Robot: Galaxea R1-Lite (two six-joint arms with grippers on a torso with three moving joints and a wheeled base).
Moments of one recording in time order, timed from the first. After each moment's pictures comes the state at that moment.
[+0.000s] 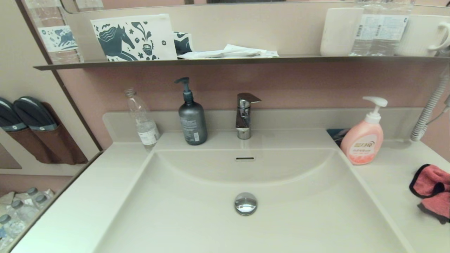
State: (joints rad) left arm 0.00 0.00 0.00 0.00 -0.04 0.03; right arm -0.56 1.86 -1.07 0.15 -0.10 0.19
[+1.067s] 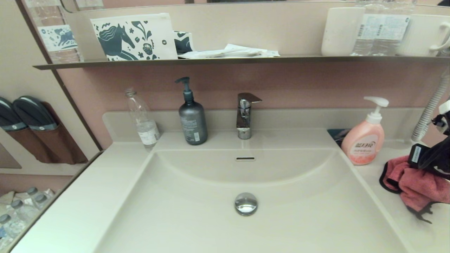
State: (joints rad) left arm 0.00 0.00 0.00 0.00 -0.04 0.03; right arm -0.22 1.72 -1.15 0.31 -0.11 0.39
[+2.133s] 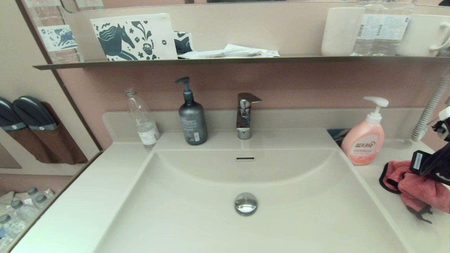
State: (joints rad) left arm 0.00 0.00 0.00 0.00 -0.04 0.03; right arm -0.23 1.71 -1.10 0.29 -0.13 0.38
